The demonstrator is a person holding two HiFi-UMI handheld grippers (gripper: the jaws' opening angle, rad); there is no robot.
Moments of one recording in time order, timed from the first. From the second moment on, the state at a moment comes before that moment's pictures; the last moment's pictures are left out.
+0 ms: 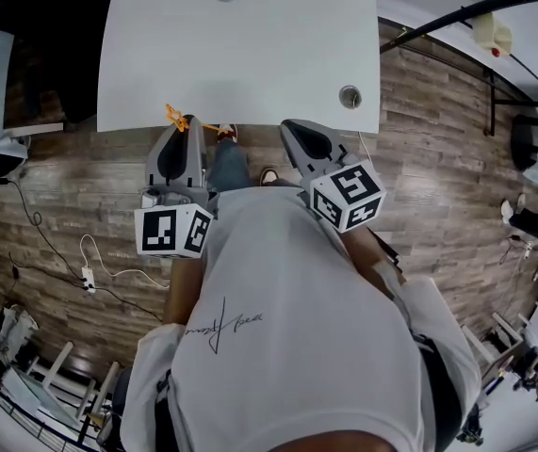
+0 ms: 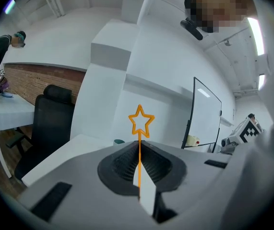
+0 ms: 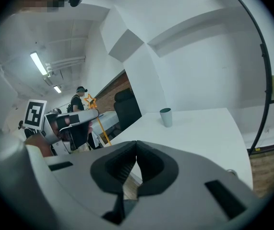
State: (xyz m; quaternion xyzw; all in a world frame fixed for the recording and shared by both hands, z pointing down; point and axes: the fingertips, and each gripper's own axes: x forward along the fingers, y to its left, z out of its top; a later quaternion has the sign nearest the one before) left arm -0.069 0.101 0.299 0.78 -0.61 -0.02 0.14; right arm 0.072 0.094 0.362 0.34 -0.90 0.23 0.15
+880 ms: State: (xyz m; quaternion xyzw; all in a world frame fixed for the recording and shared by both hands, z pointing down) left arm -0.153 -0.024 0.278 0.83 -0.55 -0.03 0.13; right arm -0.029 0.005 0.357 0.37 -0.88 0.24 0.16
